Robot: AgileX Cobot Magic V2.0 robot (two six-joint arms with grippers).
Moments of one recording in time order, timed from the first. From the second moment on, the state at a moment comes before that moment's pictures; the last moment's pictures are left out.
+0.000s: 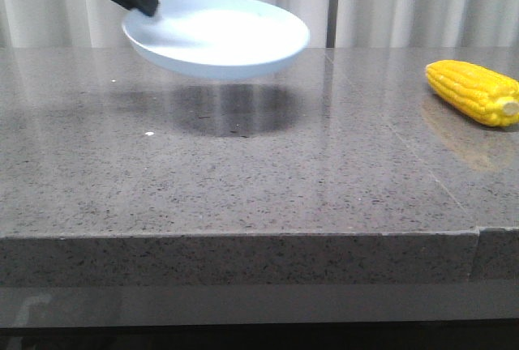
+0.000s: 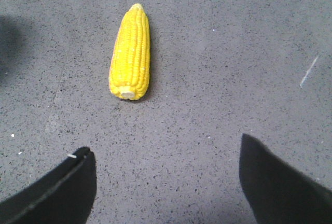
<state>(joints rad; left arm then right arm) -0.26 1.83 -1.60 -0.50 0.75 0.38 -0.03 0.58 -0.71 0.02 0.71 0.03</state>
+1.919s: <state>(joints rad) -0.54 0.94 -1.07 0.01 0.87 0.03 -0.03 0.58 -0.71 0.02 0.71 0.03</state>
